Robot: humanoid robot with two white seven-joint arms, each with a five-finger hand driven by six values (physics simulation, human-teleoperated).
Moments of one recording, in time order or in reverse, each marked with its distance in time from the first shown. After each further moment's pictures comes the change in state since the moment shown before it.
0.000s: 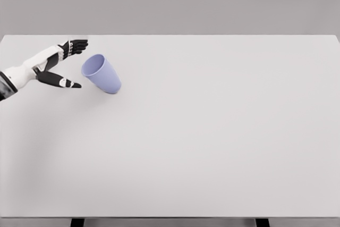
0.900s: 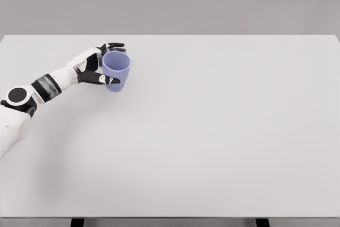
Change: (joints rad) left arm 0.000 -0.194 0.006 -0.003 0.128 0.202 0.000; right arm 0.000 0.000 0.000 0.000 0.000 0.000 0.000
